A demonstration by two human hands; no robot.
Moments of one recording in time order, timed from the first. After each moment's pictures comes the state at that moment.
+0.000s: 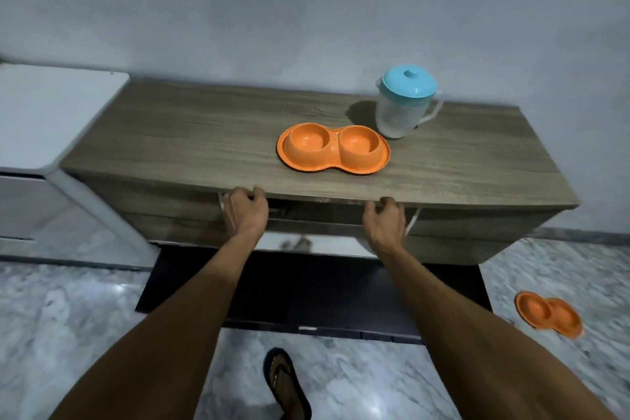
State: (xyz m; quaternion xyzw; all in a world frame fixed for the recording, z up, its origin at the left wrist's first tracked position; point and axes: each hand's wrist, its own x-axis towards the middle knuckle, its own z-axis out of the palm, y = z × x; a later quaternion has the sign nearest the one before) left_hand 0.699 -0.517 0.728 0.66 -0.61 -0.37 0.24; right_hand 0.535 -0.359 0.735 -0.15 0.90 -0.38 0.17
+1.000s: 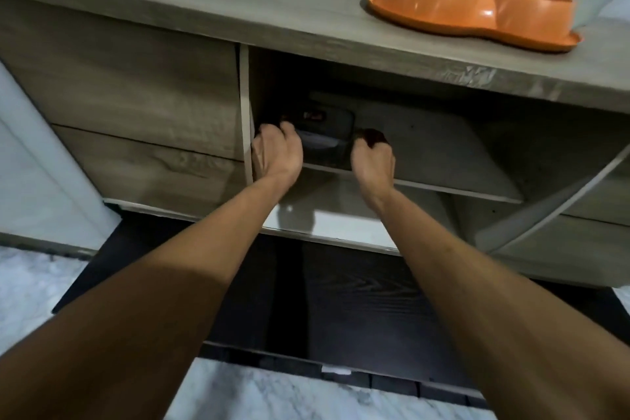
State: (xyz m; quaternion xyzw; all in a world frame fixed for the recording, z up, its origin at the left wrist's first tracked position) left_hand 0.690 -0.623 0.483 0.56 -0.63 -0.41 0.35; right_hand 0.585 -0.546 0.478 -0.22 0.79 -0.54 0.19
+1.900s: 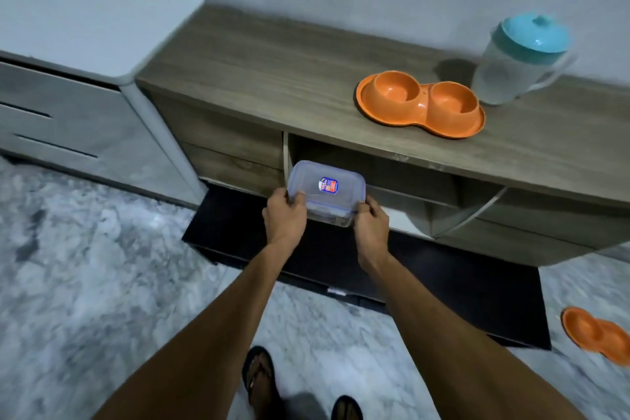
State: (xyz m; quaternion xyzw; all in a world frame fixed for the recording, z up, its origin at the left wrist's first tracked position) left_hand 0.797 -0.462 0.672 0.64 -0.54 -0.48 0.27; right_hand 0.681 -0.402 0.635 -0.10 0.75 -0.55 0.36
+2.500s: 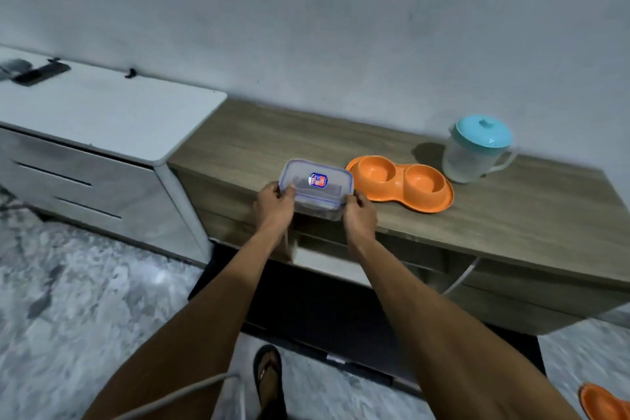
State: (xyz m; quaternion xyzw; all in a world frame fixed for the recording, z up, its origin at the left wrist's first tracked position) left_hand 0.766 -0.543 0.789 0.60 -0.55 -0.46 0.37; right_hand 0.642 -0.473 0.779 -0.17 0.72 -0.57 0.36
